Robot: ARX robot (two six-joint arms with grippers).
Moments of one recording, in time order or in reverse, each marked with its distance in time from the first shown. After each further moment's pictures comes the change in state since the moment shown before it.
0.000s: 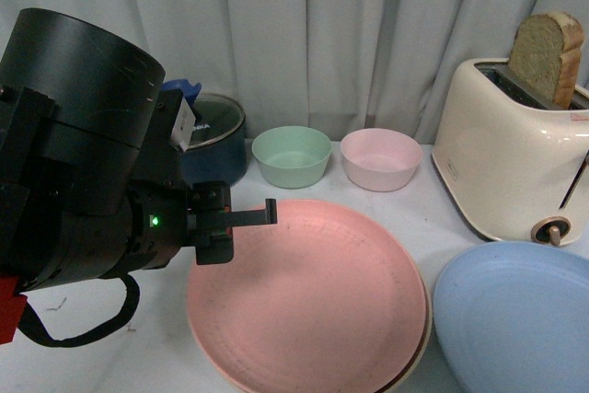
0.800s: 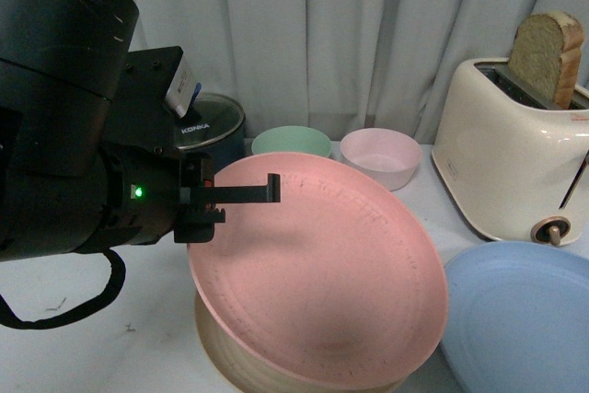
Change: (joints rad) left arm -0.008 -0.109 -0.012 -0.040 0.018 0.066; right arm 0.000 0.000 0.000 0.000 0.000 0.000
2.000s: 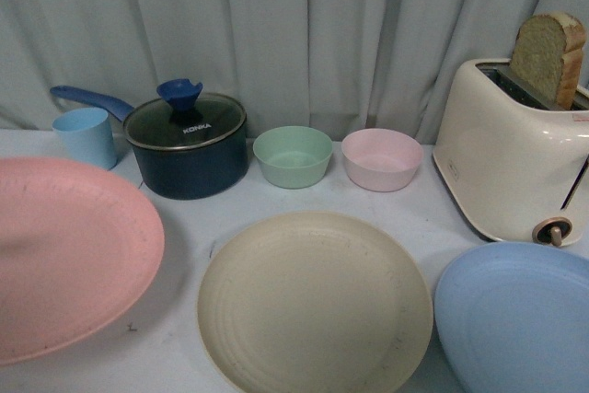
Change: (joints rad) left arm 0.716 -0.257 -0.191 -0.045 0.263 0.237; right arm 0.000 0.000 0.000 0.000 0.000 0.000
